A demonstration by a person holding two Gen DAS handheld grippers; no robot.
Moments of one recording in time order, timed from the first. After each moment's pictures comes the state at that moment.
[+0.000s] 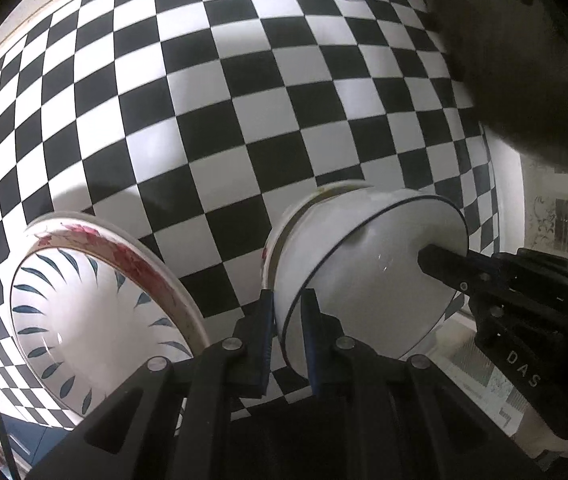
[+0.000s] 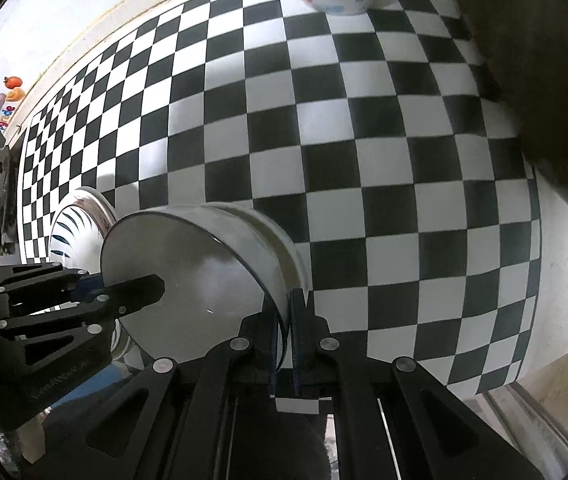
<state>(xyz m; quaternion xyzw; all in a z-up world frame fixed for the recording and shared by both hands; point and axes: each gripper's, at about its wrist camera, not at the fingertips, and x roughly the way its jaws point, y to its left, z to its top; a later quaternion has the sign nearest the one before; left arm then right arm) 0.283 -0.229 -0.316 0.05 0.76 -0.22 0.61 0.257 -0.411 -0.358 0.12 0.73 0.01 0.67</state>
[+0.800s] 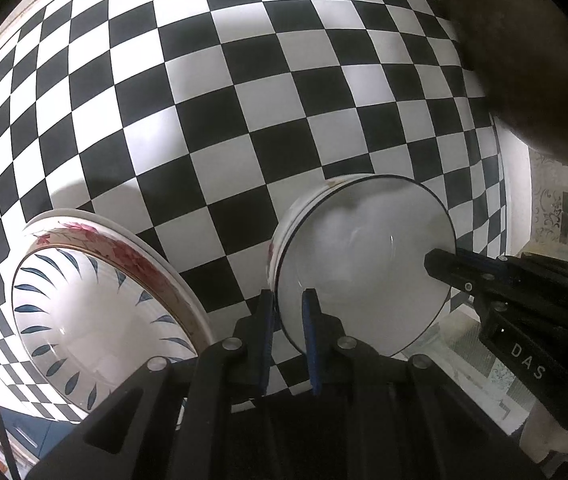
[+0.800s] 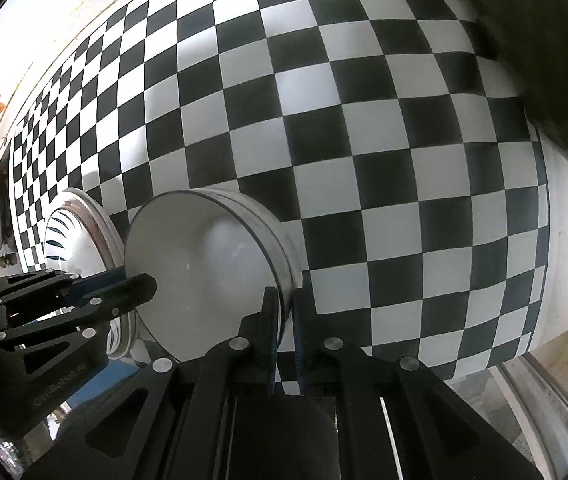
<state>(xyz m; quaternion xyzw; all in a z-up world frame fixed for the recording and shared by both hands) 0.292 -0.231 -0.322 0.07 0.78 -0.21 0.59 0.259 -0.420 -0.372 0.15 0.76 -0.01 0.63</state>
